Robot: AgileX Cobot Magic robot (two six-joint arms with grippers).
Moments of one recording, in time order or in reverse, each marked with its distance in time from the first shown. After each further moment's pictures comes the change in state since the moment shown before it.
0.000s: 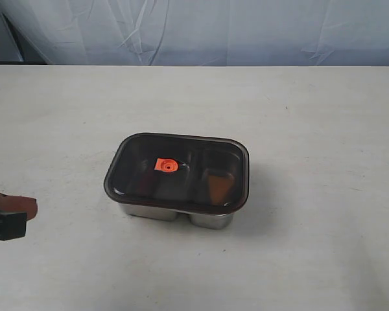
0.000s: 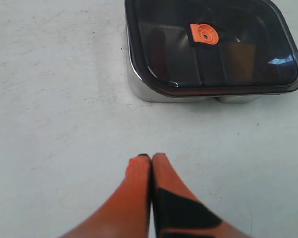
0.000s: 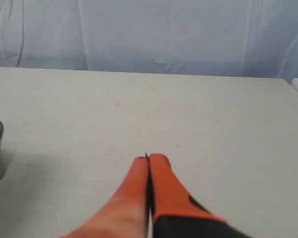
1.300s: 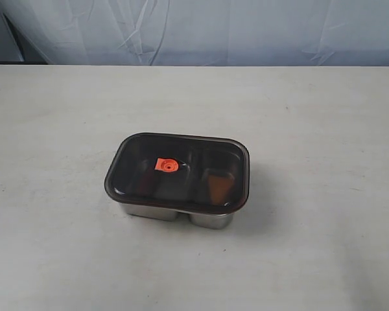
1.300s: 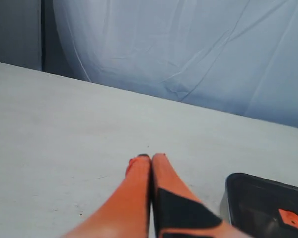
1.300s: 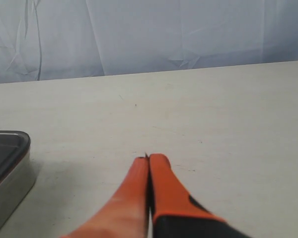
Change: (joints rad) left arm 0.455 -0.598 0.151 0.115 -0.160 0.000; right arm 0.000 0.000 0.000 0.140 0.000 -0.008
